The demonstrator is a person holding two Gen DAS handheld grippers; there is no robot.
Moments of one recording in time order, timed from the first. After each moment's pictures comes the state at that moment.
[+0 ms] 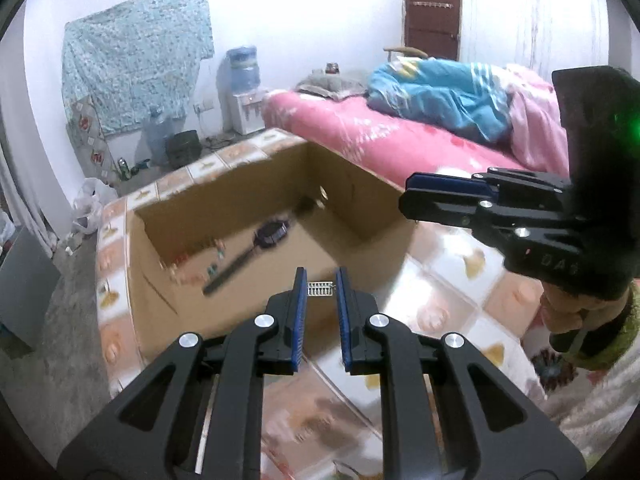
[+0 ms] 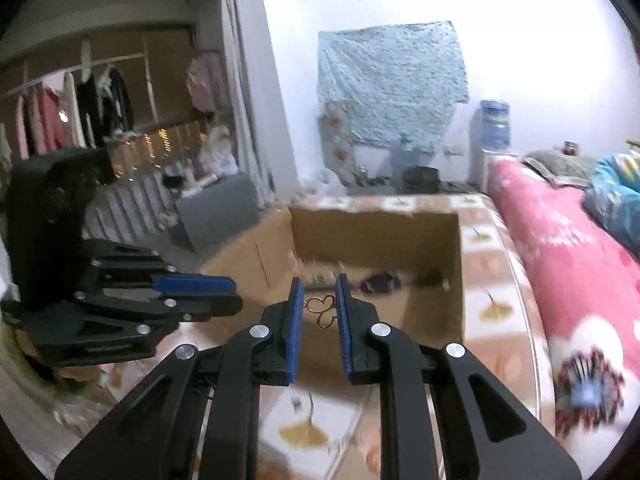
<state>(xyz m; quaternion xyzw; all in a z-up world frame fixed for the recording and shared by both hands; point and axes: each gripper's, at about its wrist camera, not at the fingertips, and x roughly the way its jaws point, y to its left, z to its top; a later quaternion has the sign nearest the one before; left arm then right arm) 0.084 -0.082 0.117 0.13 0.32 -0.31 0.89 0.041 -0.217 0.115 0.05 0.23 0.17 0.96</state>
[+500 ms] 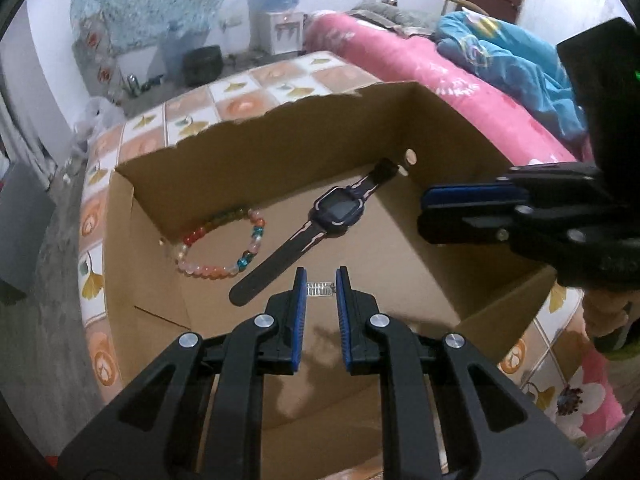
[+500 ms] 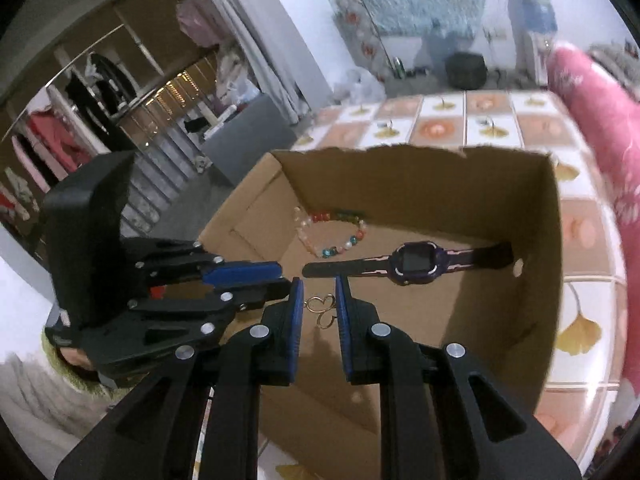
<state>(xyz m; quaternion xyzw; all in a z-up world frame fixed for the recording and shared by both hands) 0.226 -0.077 0.057 0.10 0.47 -0.25 0.84 0.216 -0.221 0.067 0.12 0.43 0.25 0.86</state>
